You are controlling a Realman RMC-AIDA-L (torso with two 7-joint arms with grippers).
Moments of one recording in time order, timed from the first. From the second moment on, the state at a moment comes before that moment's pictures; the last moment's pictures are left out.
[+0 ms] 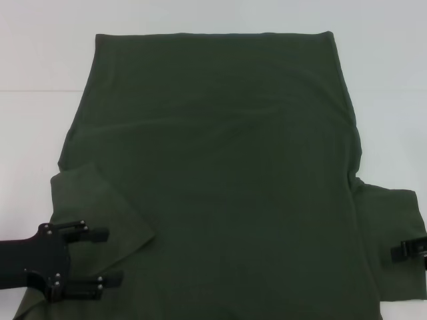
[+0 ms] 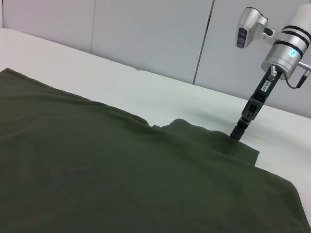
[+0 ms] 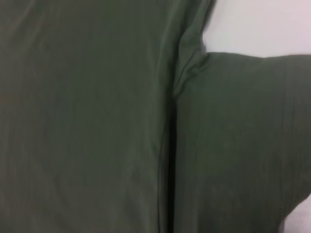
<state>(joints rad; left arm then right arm) -0.40 -2.12 0.43 0.94 2.30 1.87 -1.29 0.55 2.02 -0.58 -0.92 -2.68 -1.62 2.51</state>
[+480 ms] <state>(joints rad) -0.40 -2.12 0.43 0.94 2.30 1.87 -1.29 0.54 2.01 -0.57 -0.92 -2.68 -1.62 2.52</state>
